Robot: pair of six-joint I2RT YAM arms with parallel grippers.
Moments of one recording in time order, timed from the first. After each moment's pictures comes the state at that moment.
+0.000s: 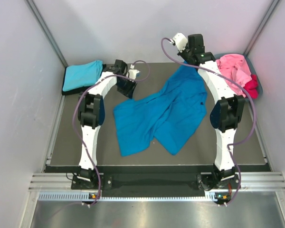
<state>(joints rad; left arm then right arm) -0.24 2.36 2.08 -0.89 0.31 0.36 0.27 2.16 2.20 -0.57 0.13 -0.68</state>
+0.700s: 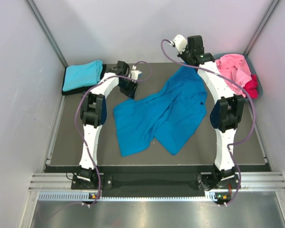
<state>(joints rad) -0.26 2.42 2.12 -0.86 0.36 0.34 0.27 2.16 2.17 -0.56 0.14 -0.68</state>
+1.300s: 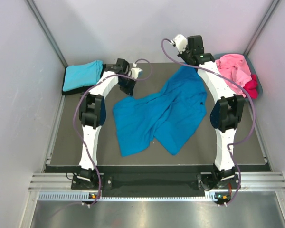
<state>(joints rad) -0.26 2.40 2.12 -0.88 0.35 0.36 0.27 2.16 2.17 -0.56 0.15 -0.67</state>
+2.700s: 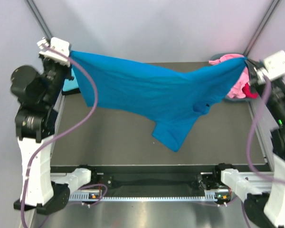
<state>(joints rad) -0.14 1.10 1.80 -0.54 0.04 0.38 0.08 0.96 1.78 -0.65 -0.25 -0.50</state>
